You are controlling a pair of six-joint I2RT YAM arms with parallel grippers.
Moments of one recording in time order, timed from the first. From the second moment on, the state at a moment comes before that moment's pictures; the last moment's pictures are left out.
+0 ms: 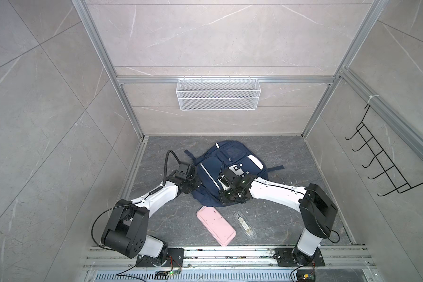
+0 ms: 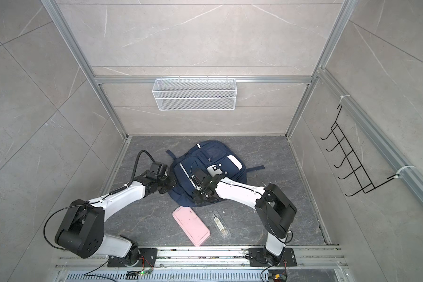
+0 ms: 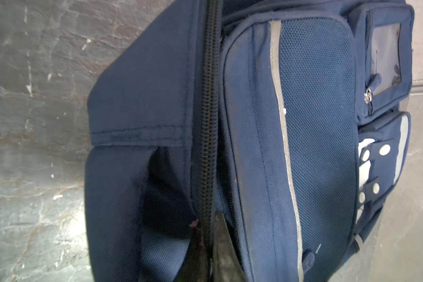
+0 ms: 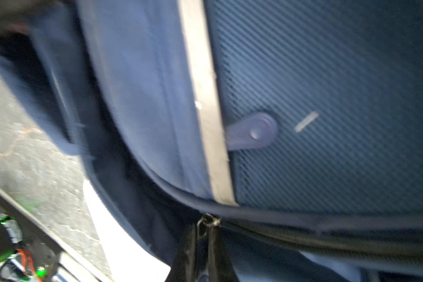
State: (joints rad) left arm -0.43 1.45 0.83 -0.30 0.11 -0.87; right arm 0.89 1.79 1.30 -0.64 -0.12 0.55
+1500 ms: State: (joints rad) left arm -0.52 1.68 1.22 -0.52 0.07 -0.68; right arm 0.61 1.61 1.04 -0.50 -0.17 0.52
